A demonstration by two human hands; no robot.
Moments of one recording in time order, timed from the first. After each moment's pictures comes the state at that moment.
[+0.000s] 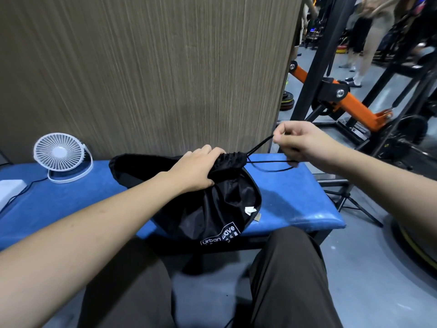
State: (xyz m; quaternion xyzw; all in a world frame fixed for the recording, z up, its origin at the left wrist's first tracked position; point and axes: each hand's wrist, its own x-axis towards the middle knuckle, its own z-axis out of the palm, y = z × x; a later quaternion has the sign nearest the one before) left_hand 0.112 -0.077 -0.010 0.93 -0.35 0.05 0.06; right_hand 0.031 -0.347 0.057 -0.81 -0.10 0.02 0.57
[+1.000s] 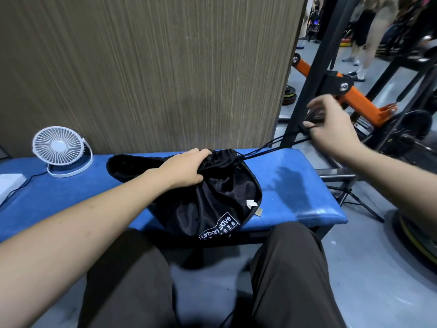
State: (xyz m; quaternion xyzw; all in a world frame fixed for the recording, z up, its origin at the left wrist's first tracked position) left_hand 0.122 -0.053 -0.021 0.95 -0.30 -0.03 0.08; right_hand 0.043 -0.377 0.044 -0.91 0.04 -0.28 0.30
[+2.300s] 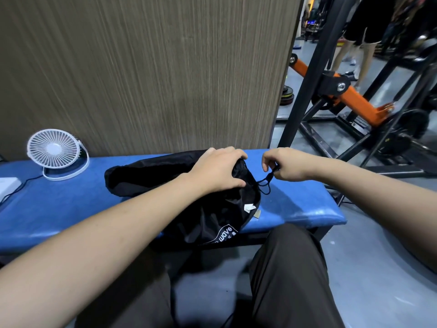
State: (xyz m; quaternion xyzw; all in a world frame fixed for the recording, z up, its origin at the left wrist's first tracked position) left_hand 0.096 -0.122 -0.014 0.92 -0.38 0.07 0.10; right_hand 0.060 -0.346 0.006 -0.99 -0.11 0.08 0.10
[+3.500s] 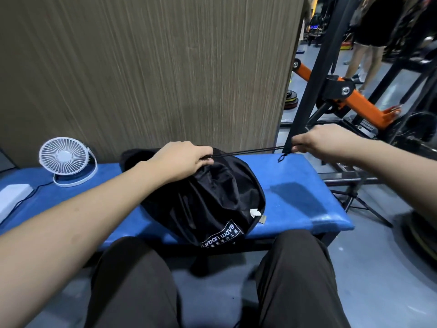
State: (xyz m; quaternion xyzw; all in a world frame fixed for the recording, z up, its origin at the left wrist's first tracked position) left_hand 0.122 -0.046 0.027 0.93 -0.35 0.08 -0.02; right_hand 0.061 -0.397 0.056 -0.98 -0.14 -0.06 -0.13
